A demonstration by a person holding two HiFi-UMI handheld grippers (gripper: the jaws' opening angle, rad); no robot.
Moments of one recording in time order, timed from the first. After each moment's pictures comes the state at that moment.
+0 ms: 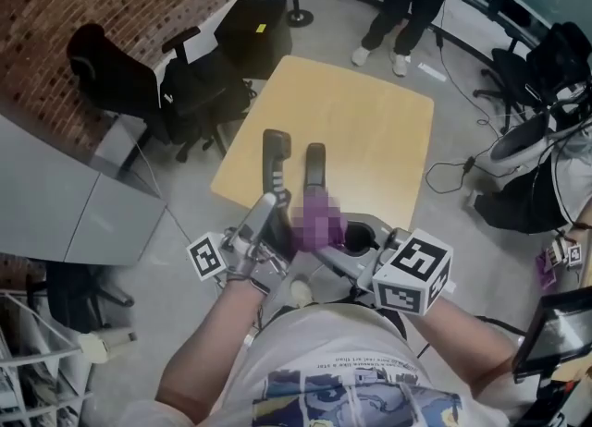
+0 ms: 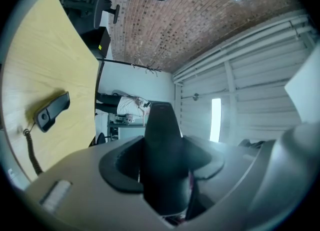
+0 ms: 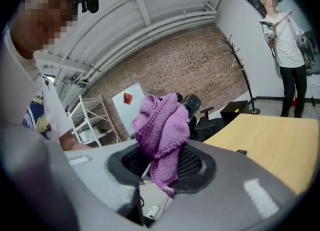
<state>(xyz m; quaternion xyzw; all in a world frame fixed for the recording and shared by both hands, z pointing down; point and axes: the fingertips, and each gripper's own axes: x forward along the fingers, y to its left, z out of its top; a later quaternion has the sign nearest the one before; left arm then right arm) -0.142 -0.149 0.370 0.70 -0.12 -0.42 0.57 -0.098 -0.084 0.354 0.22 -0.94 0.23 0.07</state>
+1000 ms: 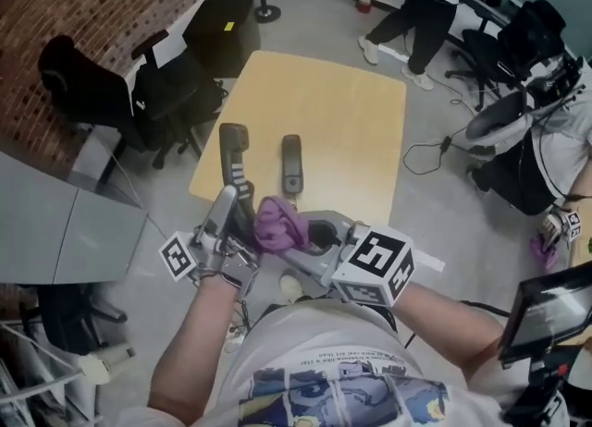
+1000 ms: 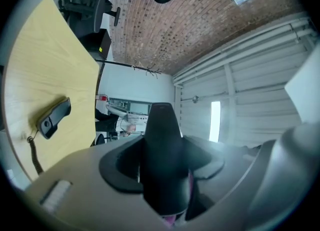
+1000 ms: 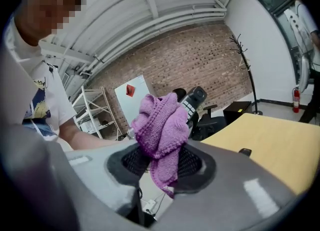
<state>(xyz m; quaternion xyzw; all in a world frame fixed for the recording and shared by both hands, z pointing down) -0.178 -0.161 0.378 0.69 -0.12 -0.43 0.57 -0.138 -0.076 0.379 0.21 -0.95 0.21 0.10</state>
